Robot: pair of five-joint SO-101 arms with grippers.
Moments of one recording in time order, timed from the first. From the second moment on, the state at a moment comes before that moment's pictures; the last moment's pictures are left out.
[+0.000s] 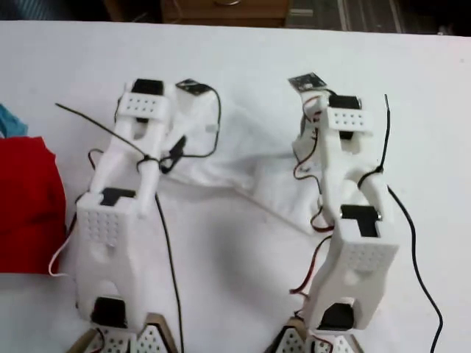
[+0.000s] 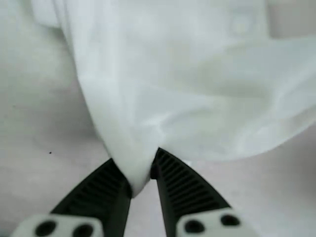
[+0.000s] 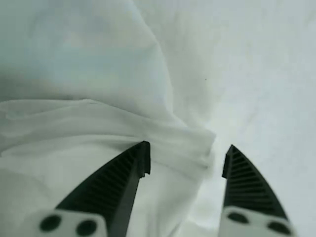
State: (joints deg) left arm -0.4 39.5 -29.8 95.3 -21.6; right arm -0.3 25.7 -9.6 78.6 24.3
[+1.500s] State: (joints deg) left arm -0.4 39.5 -29.6 95.3 -21.6; right arm -15.2 -5.3 24.2 100.0 48.2
